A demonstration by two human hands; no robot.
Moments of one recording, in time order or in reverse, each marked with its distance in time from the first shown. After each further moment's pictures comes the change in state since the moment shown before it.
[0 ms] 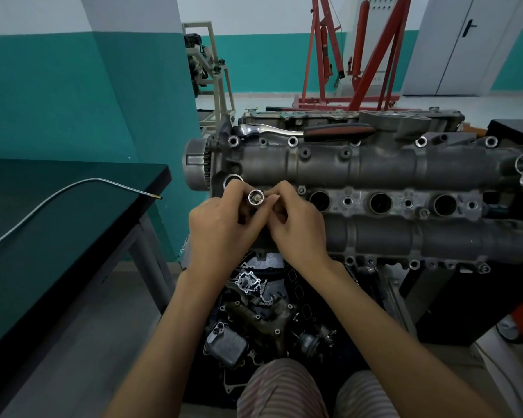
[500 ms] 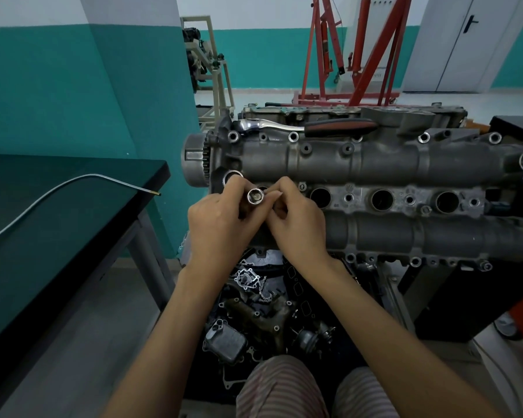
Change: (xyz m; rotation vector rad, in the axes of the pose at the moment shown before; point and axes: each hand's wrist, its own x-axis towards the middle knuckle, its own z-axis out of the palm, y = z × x) left_hand 0.001 -0.001 0.002 0.031 0.006 -0.012; right_hand 0.000 -0.001 0.002 -0.031 0.005 0.050
